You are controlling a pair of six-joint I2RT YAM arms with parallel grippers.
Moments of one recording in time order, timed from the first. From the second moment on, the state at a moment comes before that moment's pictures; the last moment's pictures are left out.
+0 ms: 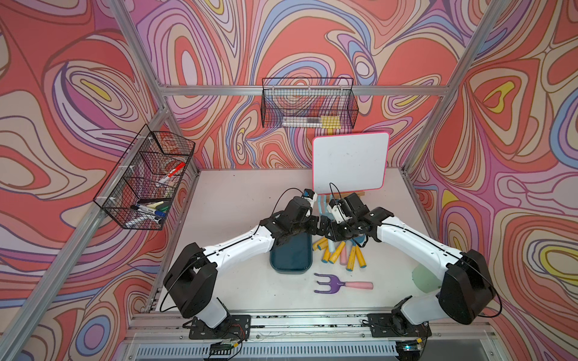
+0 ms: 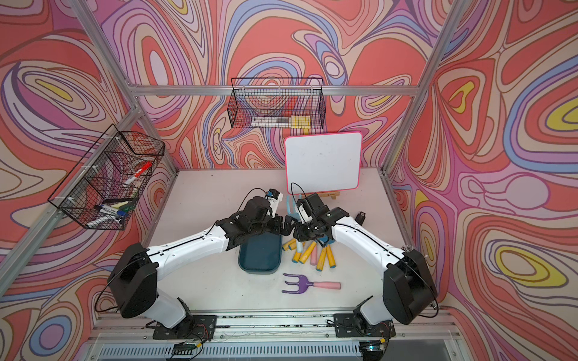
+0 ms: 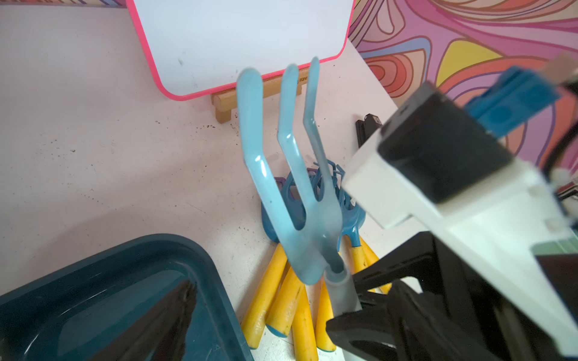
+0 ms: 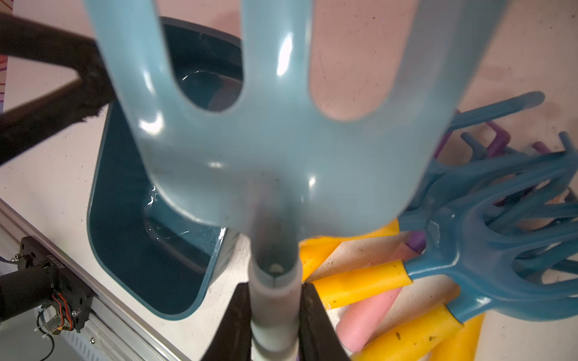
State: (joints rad) left arm -0.79 1.57 1.11 -0.12 0.06 -0.43; right arm 0.54 1.47 1.11 -0.72 -0.23 0.28
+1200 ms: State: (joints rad) left arm -0.68 1.77 1.07 0.23 0.30 -0.74; right arm 0.54 1.47 1.11 -0.65 -0.32 0.27
